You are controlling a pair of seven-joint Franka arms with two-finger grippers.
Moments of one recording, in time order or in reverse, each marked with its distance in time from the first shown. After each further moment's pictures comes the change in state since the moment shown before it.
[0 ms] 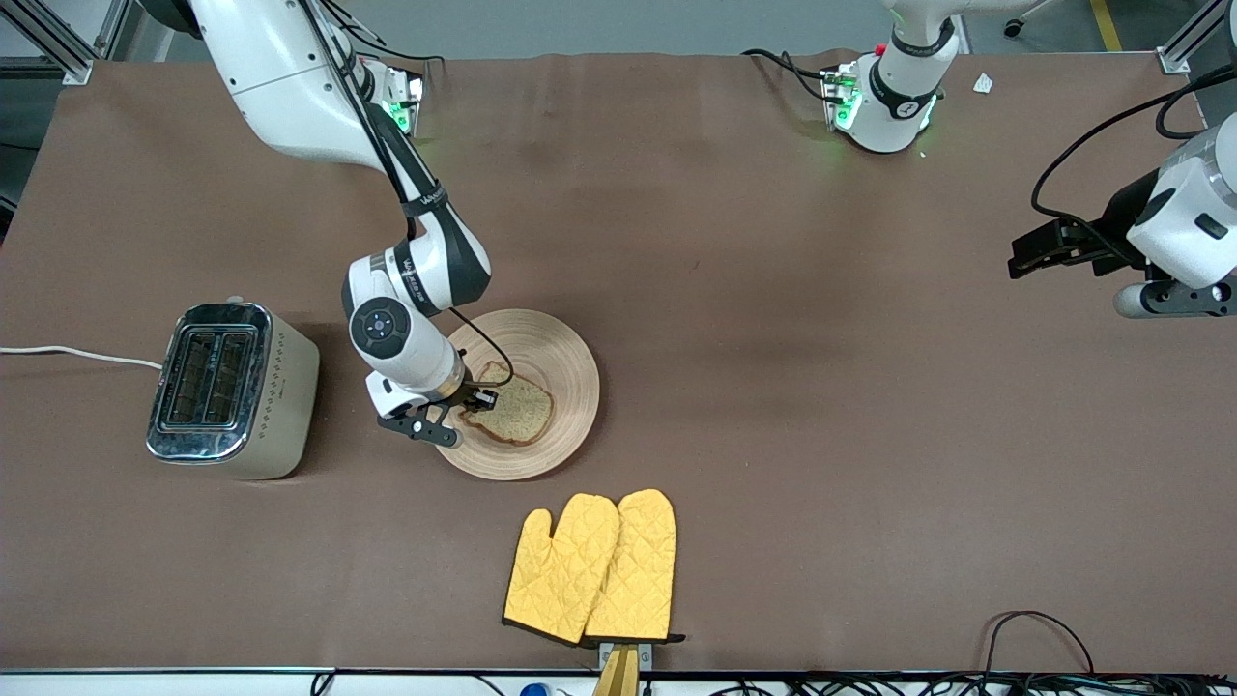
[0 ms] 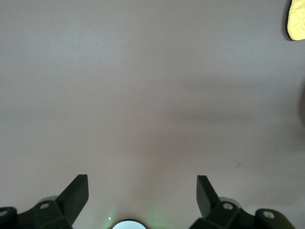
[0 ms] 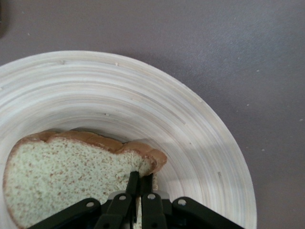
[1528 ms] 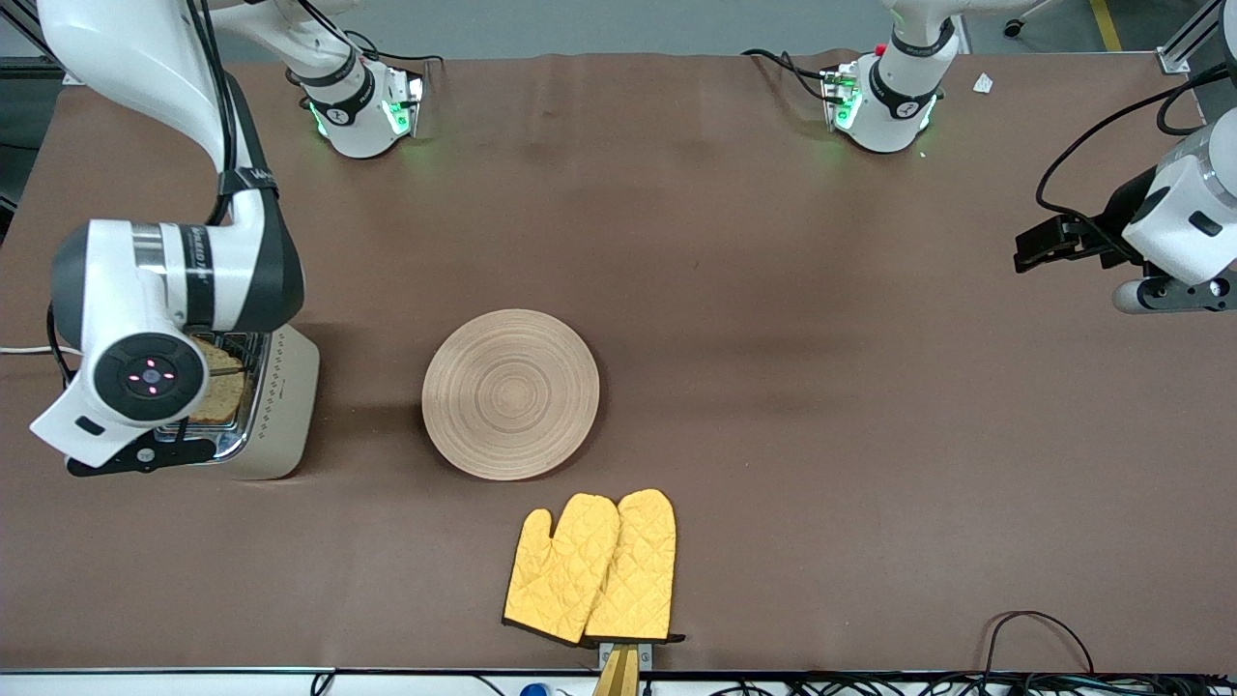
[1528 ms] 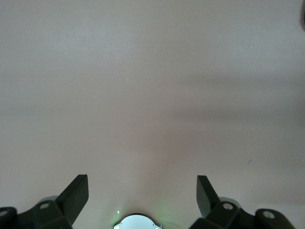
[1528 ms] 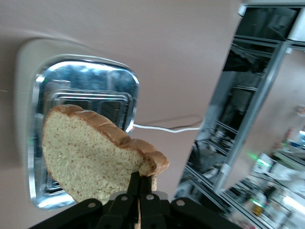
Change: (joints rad) left arm 0.001 -0.012 -0.004 -0.015 0.040 -0.021 -0.001; right arm -0.234 -0.039 -0.022 0.510 -0.779 -0.939 -0.618
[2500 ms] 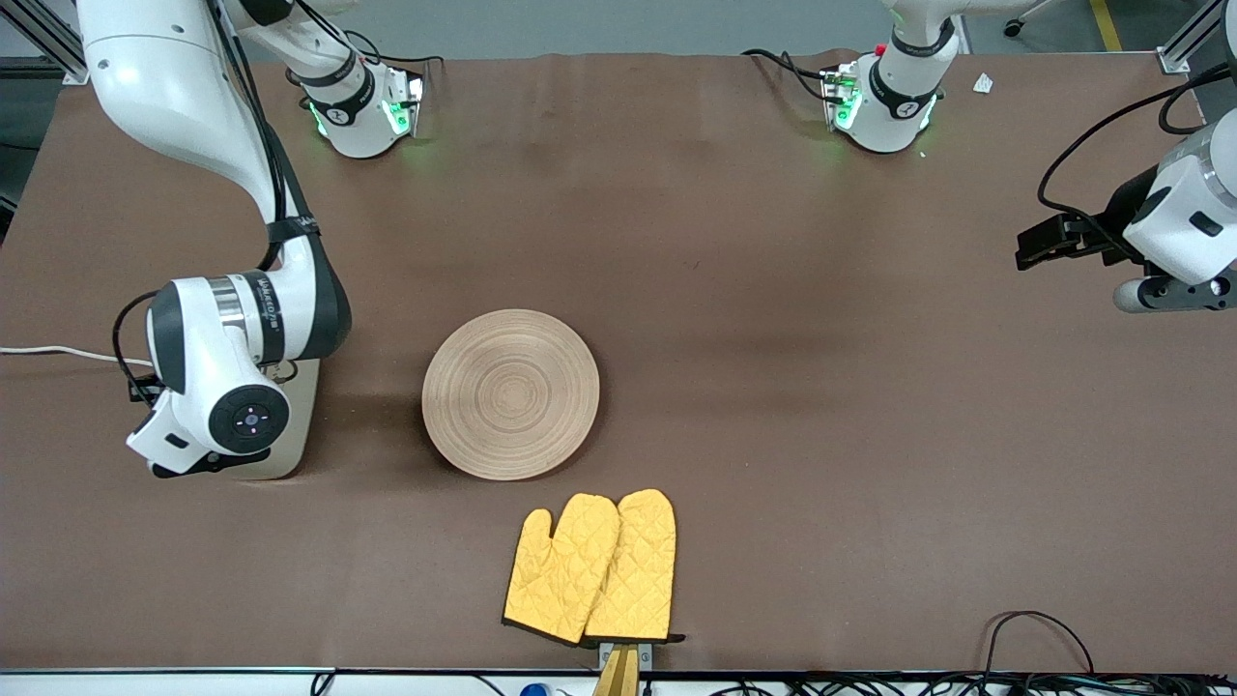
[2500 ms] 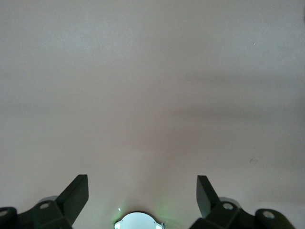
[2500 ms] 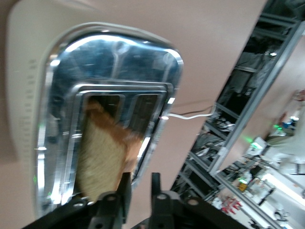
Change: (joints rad) left arm 0.003 0.000 0.004 0.000 0.003 -0.010 0.000; right arm 0.007 0.063 0.011 -0.104 0.053 0.005 0.076
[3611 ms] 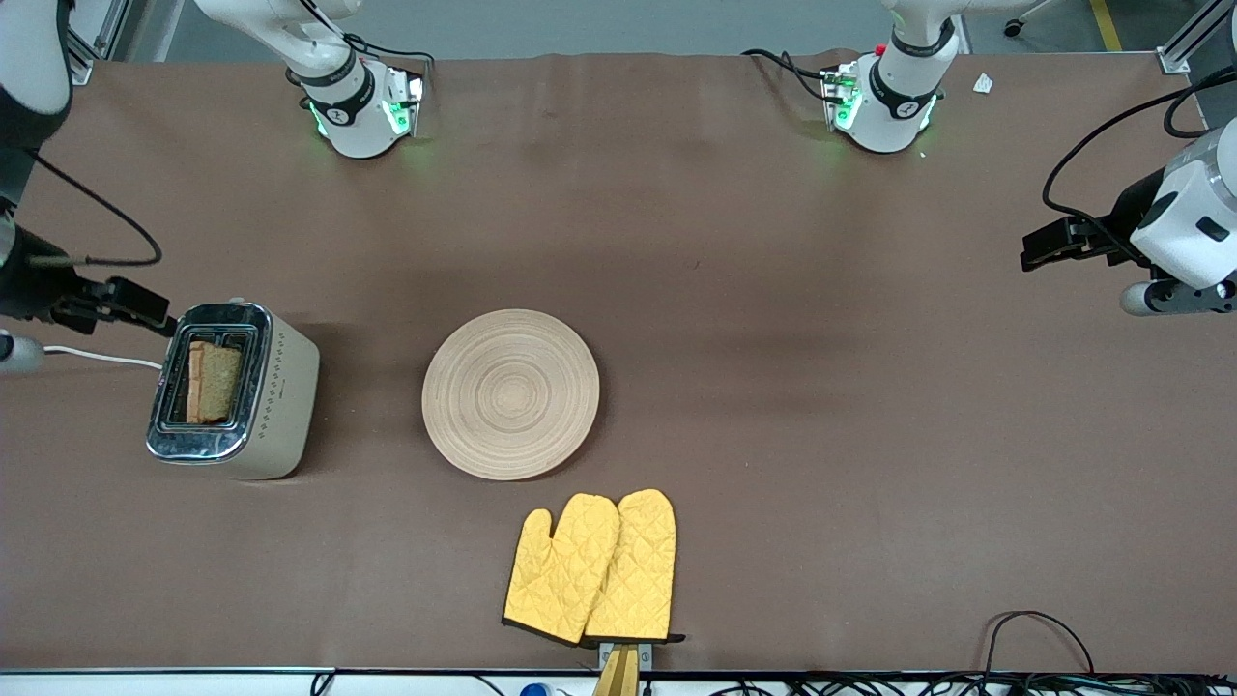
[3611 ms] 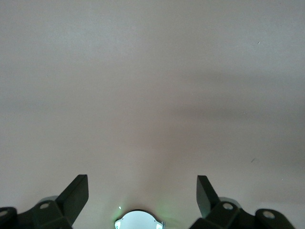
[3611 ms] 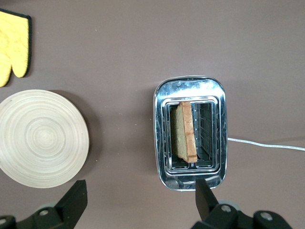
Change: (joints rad) left arm 0.008 0.002 0.003 -0.008 0.000 -0.001 0.000; right arm -0.185 -0.532 -0.011 -0.186 0.645 0.254 -0.056
